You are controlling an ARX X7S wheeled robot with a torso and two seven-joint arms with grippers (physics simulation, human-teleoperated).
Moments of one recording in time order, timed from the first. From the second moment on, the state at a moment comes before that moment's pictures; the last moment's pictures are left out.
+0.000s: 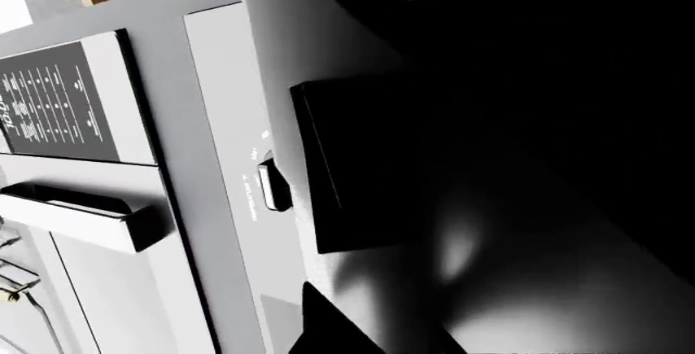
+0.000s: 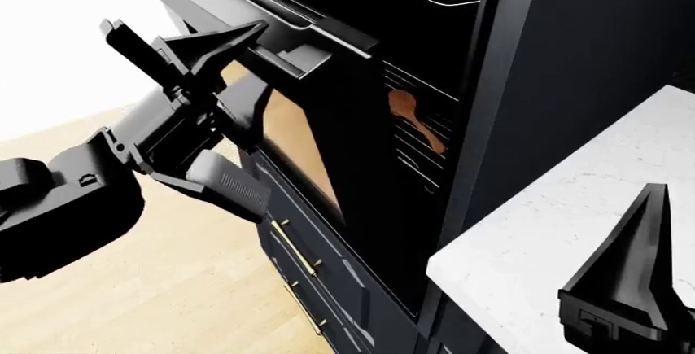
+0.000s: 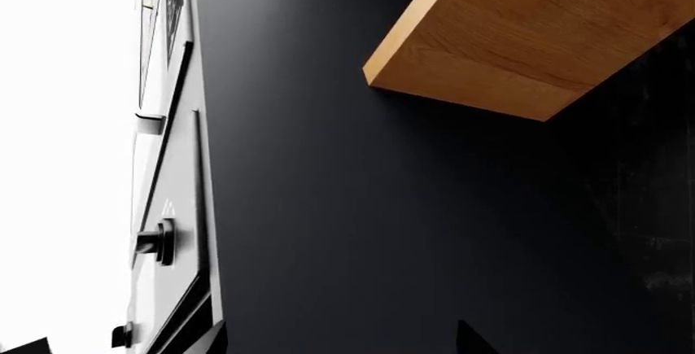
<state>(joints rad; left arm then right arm) -1.39 -0.86 1.41 -0.14 0.25 0.33 -0.54 -0.23 0.43 -0.04 -0.66 0.45 -0.53 0.30</state>
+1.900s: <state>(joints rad) -1.23 -1.24 1.43 0.27 0.13 0.17 -0.57 -0.23 0.44 -0.05 -0.66 0.45 -0.55 0.31</state>
